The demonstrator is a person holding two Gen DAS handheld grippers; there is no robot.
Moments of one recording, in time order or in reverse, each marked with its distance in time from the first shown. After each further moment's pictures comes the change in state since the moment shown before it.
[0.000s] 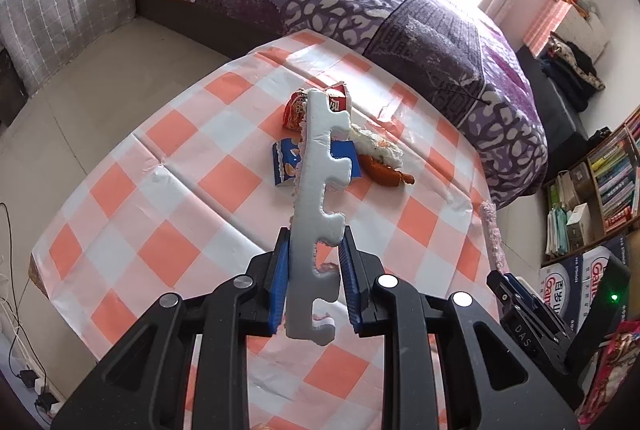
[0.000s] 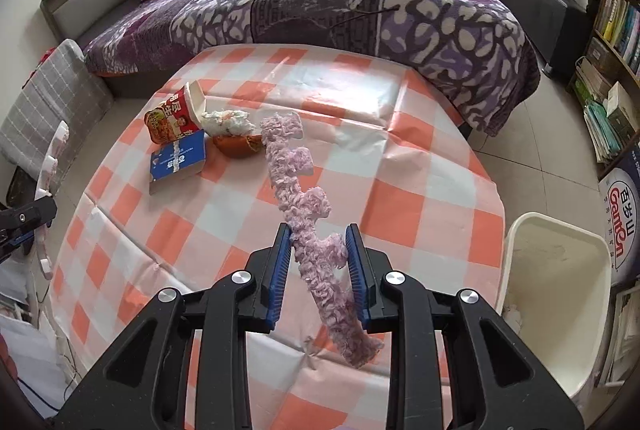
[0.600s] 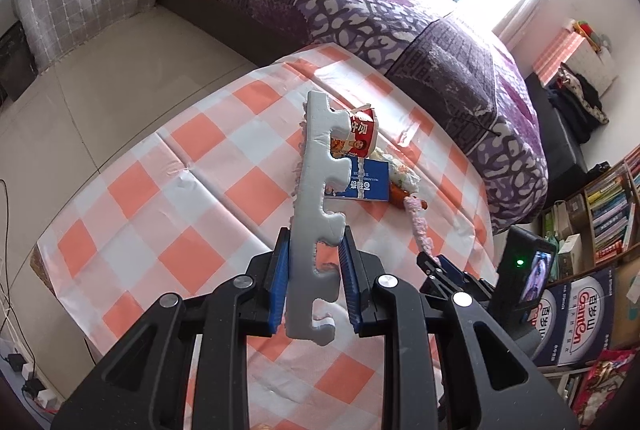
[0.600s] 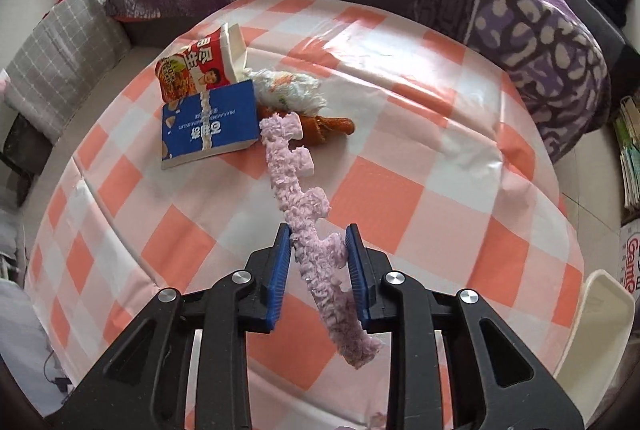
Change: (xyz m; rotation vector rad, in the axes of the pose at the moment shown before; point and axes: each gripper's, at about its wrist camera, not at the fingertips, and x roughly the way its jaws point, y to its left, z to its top) left arm -0.015 0.038 0.016 -0.098 -0.023 -0.016; right arm 0.080 0.073 0.021 -0.149 0.110 0.036
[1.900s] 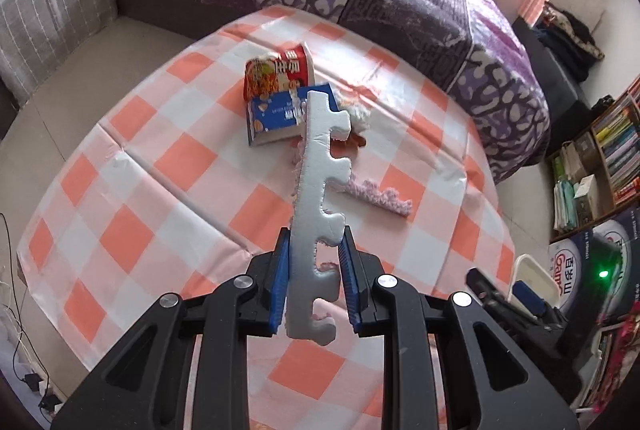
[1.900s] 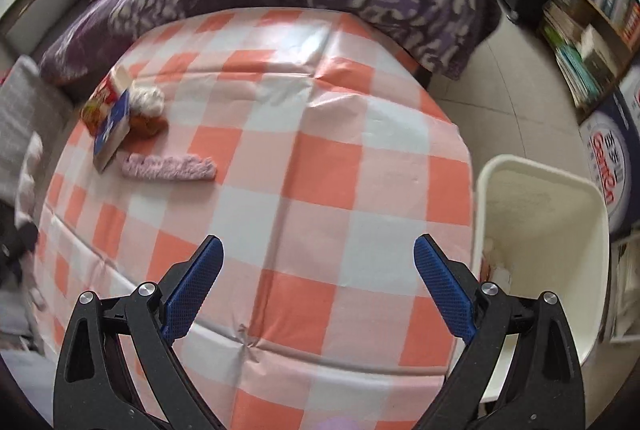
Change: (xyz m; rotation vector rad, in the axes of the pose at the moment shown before) left arm 0.040 -0.077 -0.038 0.165 0.052 0.039; right arm -0.042 -0.098 -0.052 0.224 0.016 -0.103
